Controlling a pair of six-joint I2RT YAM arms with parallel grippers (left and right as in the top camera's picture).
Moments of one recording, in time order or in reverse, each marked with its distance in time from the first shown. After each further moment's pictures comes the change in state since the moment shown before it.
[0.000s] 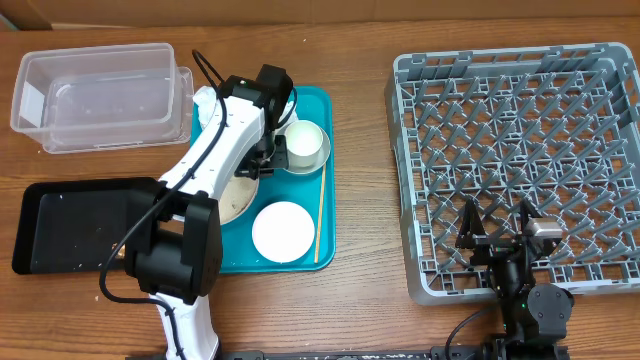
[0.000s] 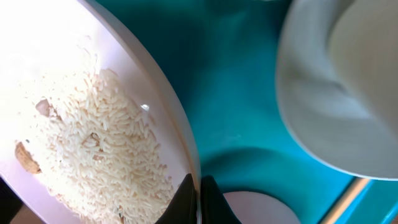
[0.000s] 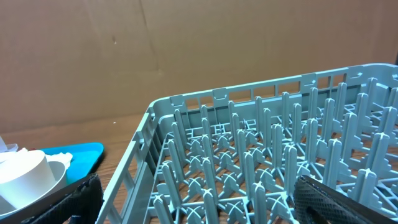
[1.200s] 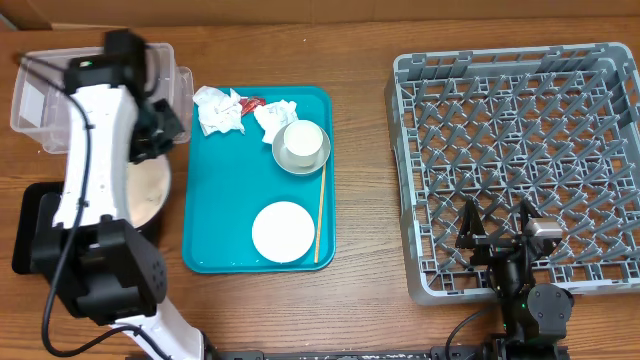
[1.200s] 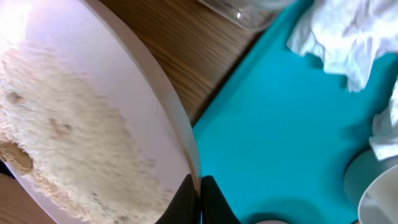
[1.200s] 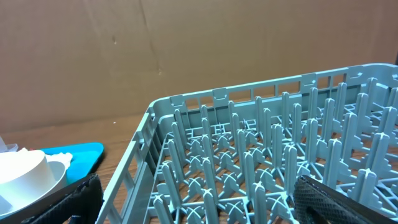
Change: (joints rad) left arm 0.472 -0.127 0.161 -0.114 0.065 -0.023; right arm 0.000 0.000 0.000 0.001 0.000 0.000
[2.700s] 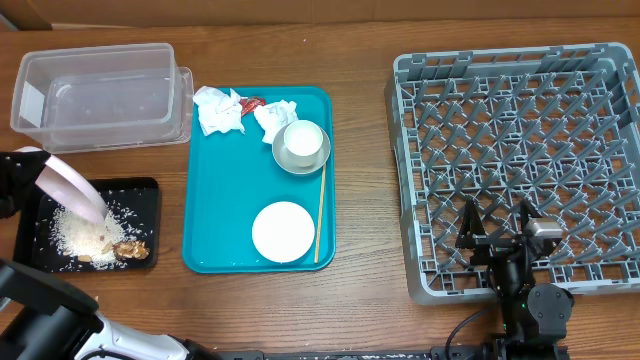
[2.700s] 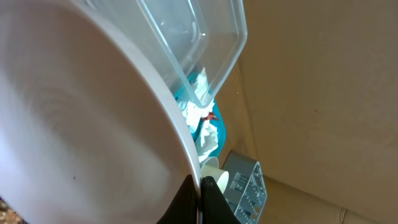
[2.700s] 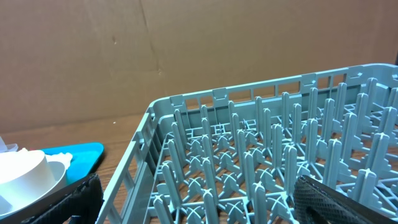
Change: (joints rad) left arm 0.790 0.000 -0.014 0.048 1.009 0.298; right arm 0.000 0.000 0.000 0.000 0.000 0.000
